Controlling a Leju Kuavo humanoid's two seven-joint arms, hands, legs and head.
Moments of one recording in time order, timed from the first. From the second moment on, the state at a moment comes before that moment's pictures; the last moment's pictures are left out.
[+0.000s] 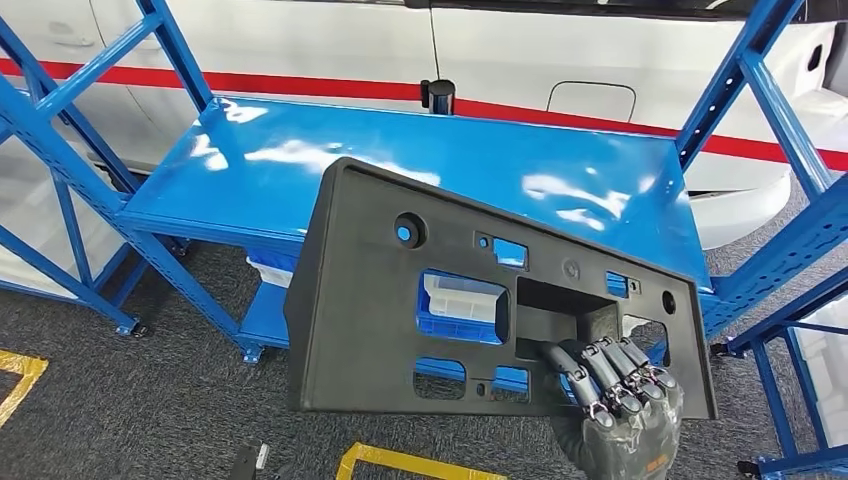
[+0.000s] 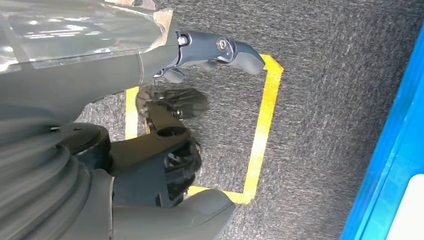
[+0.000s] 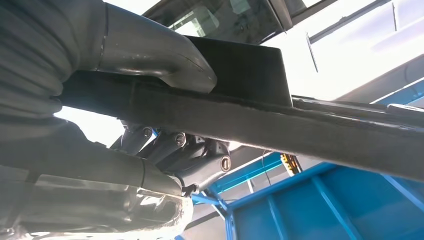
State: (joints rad) left arm -0.19 -0.16 0.17 -0.19 -0.10 0.01 -0.35; right arm 0.22 0.00 0.34 -2.10 1.38 -0.63 -0.31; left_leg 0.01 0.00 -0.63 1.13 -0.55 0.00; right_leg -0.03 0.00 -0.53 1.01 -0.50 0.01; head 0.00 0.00
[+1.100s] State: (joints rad) left arm -0.21 -0.16 0.18 -0.19 -0.10 0.01 -0.33; right arm 0.25 0.00 0.34 -2.11 1.41 -0.63 -0.25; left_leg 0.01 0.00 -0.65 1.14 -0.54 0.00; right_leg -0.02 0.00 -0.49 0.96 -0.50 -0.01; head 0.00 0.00
